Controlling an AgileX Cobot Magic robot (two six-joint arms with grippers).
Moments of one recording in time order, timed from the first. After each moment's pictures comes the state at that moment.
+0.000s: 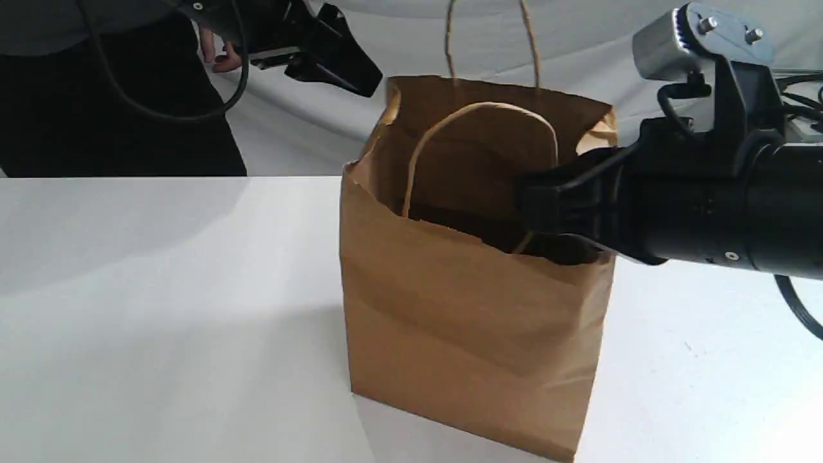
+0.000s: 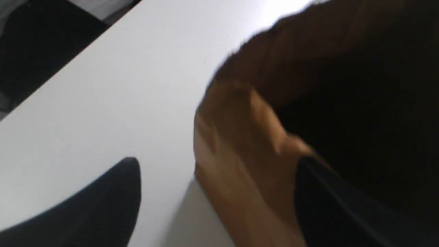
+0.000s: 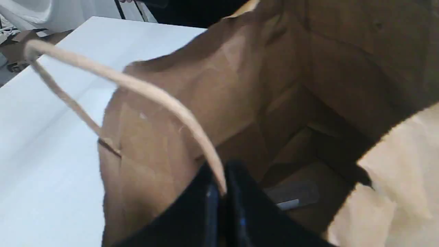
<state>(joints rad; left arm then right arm) -0.26 1.99 -2.02 -0.59 1.19 0.76 0.41 1.23 -0.80 1.27 0.31 -1.04</state>
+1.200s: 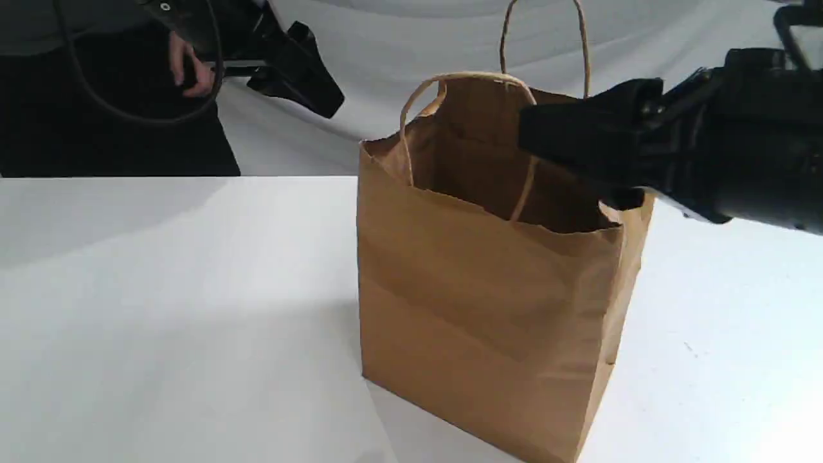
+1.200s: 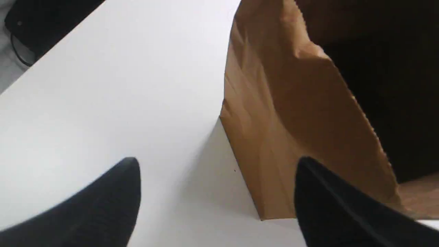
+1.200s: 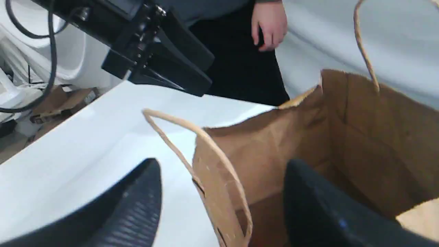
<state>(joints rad) -0.26 1.96 -2.02 -0.49 1.22 0.68 0.41 1.01 -0.80 1.27 0.30 -1.03</state>
